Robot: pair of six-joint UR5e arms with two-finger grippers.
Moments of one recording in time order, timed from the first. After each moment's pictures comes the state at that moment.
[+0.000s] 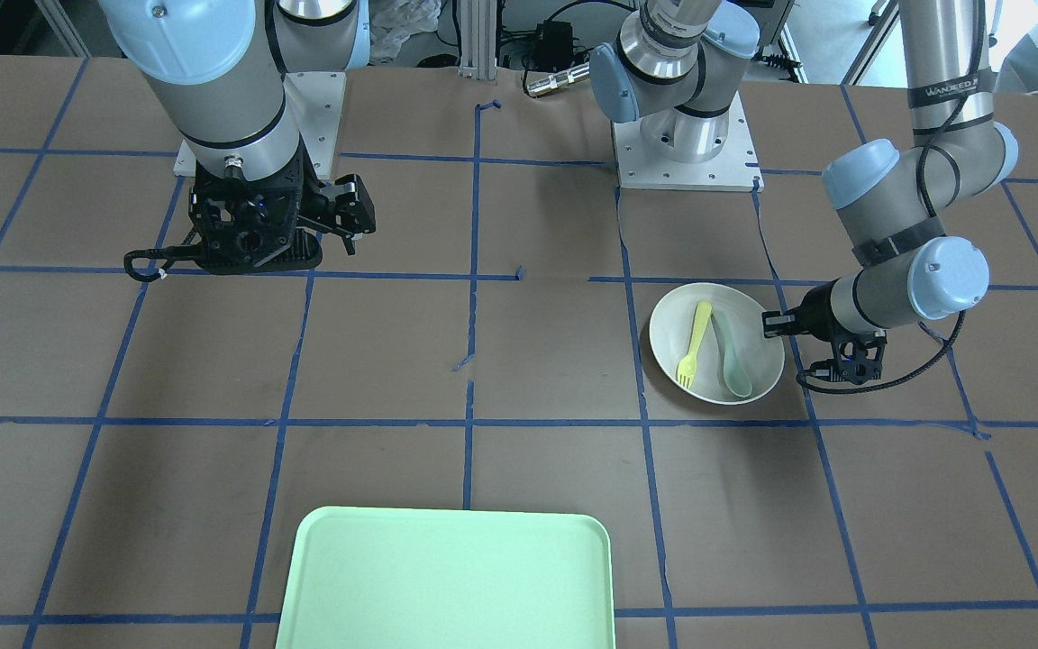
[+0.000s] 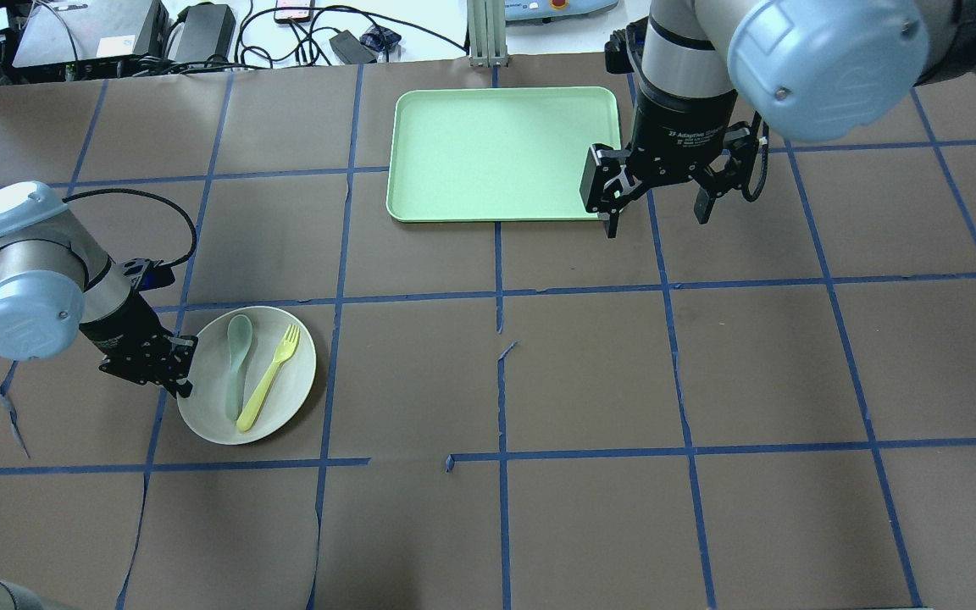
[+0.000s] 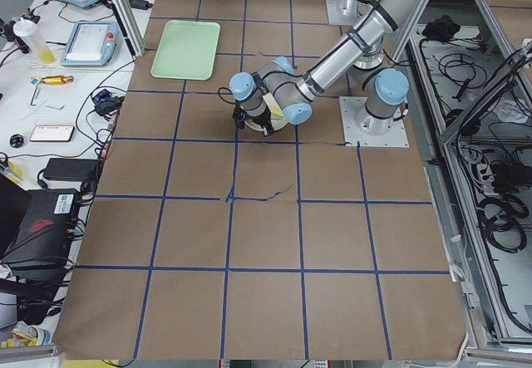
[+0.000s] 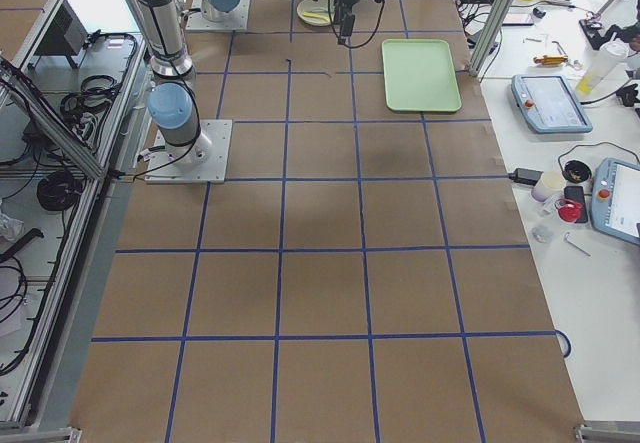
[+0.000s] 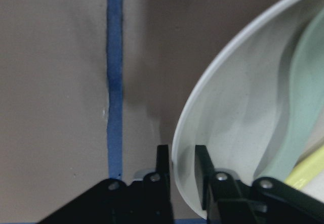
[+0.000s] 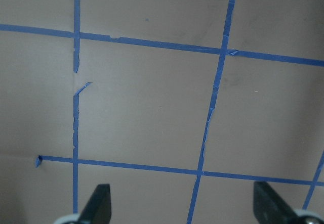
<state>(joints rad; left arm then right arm) -1.12 -1.85 -2.04 -1.16 1.62 0.34 1.72 -1.43 1.49 -1.48 -1.57 0.03</state>
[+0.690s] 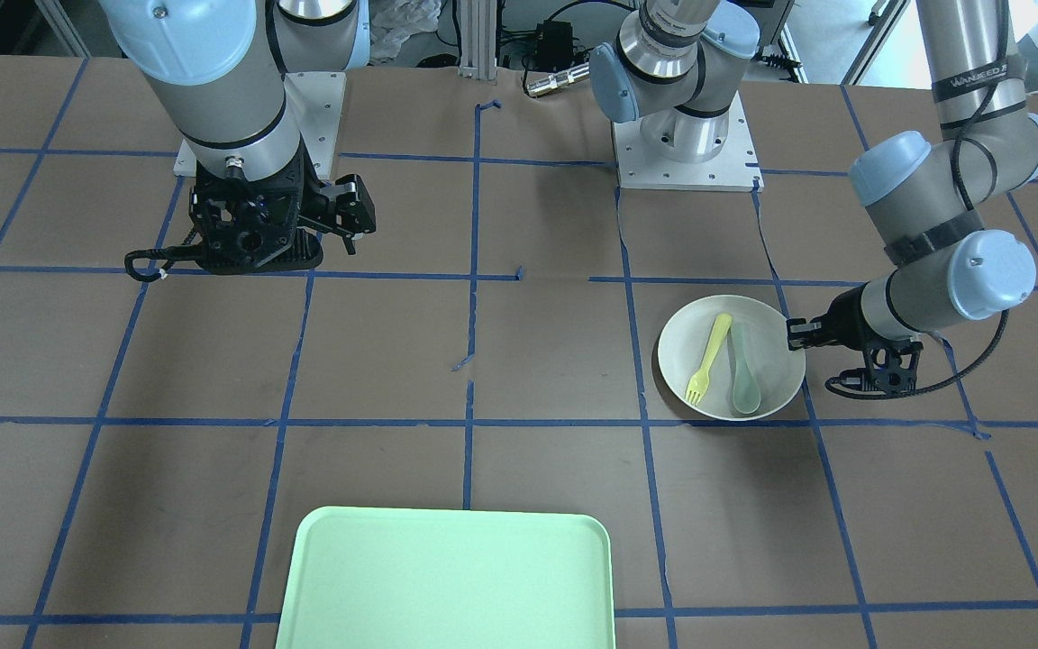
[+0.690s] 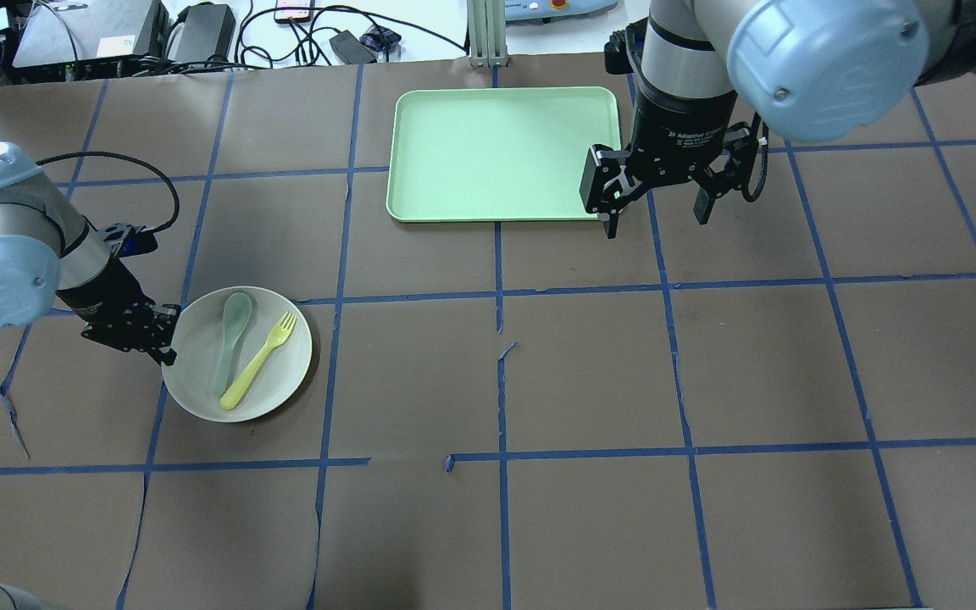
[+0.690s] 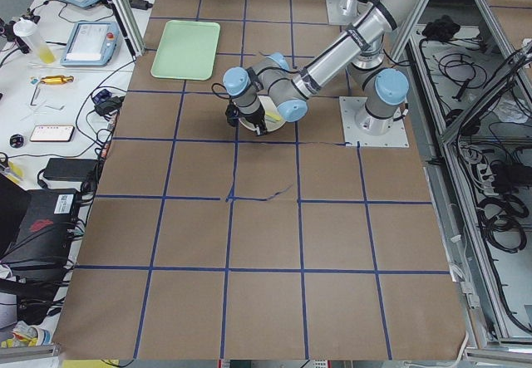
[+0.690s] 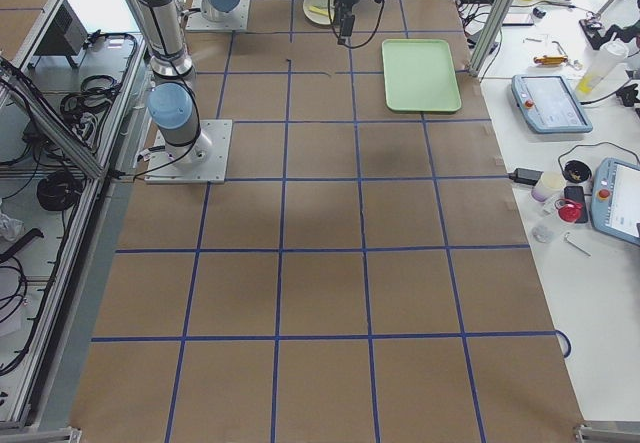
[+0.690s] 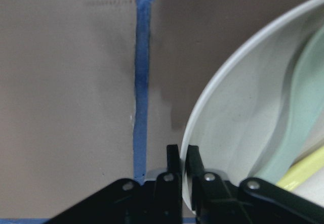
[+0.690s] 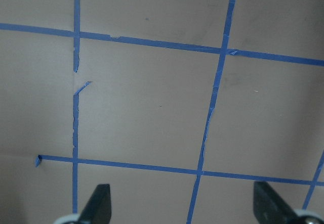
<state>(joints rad) -1.12 -1.84 -1.93 -1.24 1.58 0.38 1.72 -1.43 1.49 -1.48 -1.57 0.03</state>
